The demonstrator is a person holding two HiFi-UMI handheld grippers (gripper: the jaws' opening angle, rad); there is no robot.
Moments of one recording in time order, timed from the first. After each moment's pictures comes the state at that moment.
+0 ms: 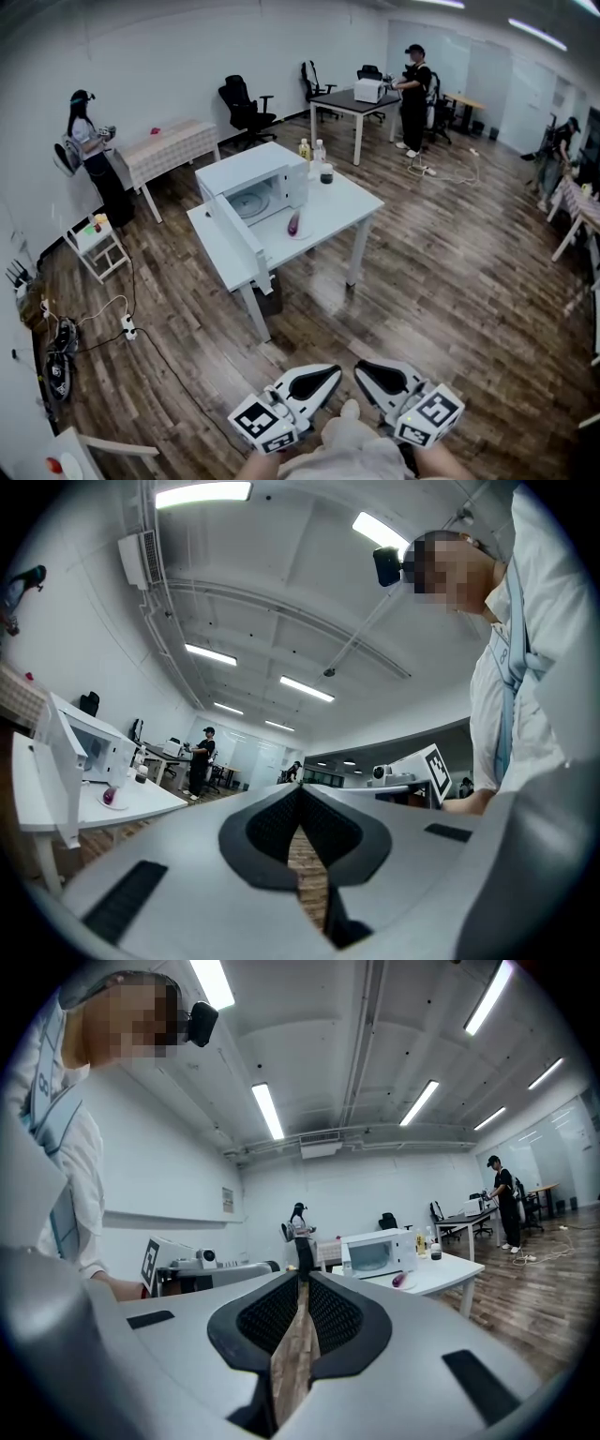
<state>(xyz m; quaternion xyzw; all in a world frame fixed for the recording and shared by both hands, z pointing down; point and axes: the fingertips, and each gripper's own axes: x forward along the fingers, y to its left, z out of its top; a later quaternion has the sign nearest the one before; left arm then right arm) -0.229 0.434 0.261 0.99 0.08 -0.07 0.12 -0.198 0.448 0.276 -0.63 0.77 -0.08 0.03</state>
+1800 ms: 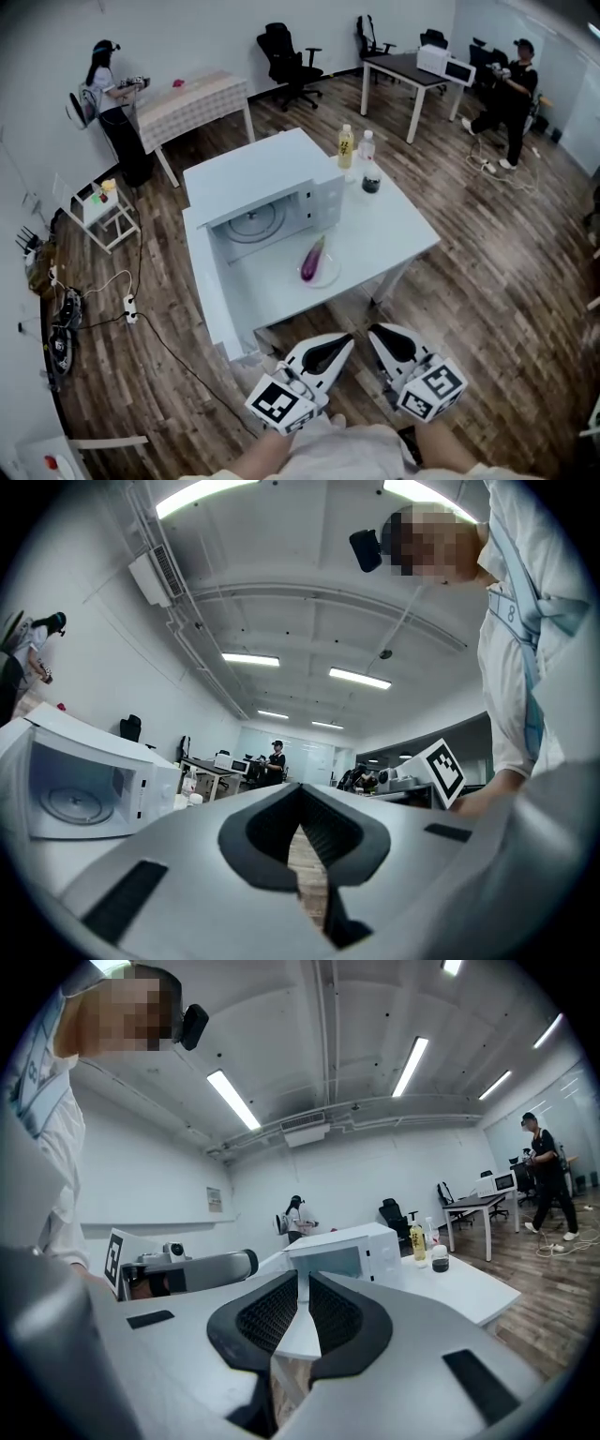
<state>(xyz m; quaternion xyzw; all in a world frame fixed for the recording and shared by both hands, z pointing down) 0.051 0.099 0.293 0.99 -0.07 -0.06 0.10 0.097 0.098 0.320 -0.59 0.79 -0.13 0.03</state>
